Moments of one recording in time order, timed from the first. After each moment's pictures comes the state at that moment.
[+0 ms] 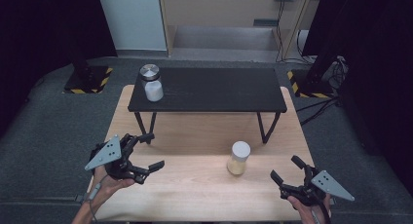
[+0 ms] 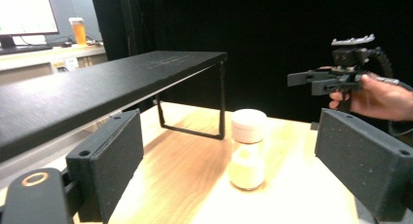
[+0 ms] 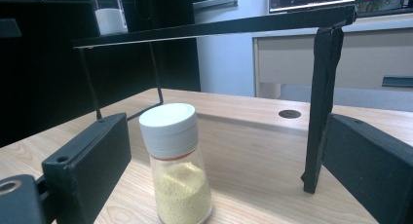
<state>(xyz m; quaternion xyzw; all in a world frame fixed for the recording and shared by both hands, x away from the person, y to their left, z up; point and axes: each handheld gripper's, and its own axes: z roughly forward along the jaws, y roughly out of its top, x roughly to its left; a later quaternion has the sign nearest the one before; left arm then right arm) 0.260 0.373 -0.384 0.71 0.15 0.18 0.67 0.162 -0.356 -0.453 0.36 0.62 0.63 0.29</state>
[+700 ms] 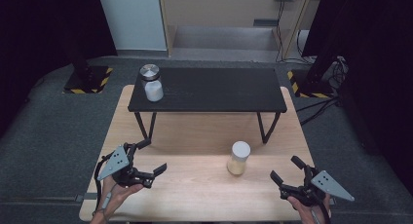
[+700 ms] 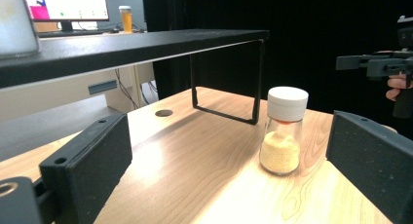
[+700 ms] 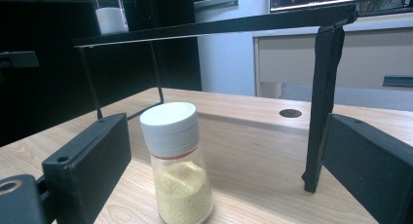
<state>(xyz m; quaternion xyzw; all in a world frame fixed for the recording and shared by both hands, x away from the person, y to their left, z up) 0.231 0.356 -0.428 0.69 0.22 0.24 0.65 0.162 -0.356 -0.453 0.36 0.62 0.63 0.29</state>
